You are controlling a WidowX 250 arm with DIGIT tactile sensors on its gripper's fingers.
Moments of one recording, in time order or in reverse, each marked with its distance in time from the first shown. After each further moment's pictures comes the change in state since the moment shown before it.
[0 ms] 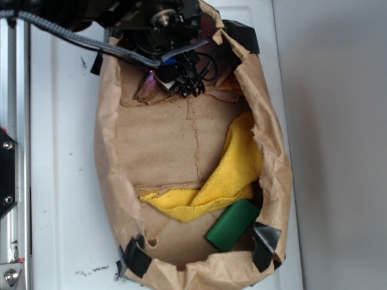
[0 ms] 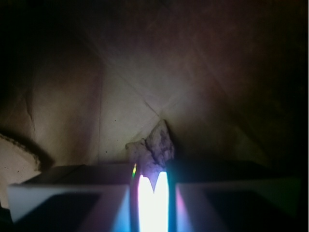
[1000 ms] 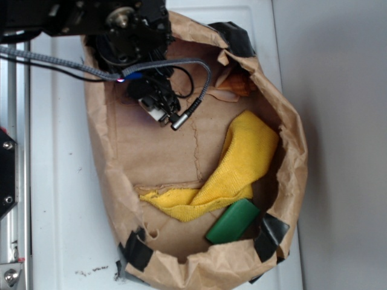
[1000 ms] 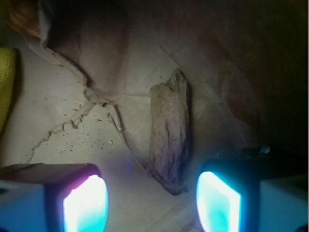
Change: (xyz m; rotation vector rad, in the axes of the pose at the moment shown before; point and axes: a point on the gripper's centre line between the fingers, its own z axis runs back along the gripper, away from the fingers) arm -0.035 0.001 0.031 -0.060 0.063 -0.004
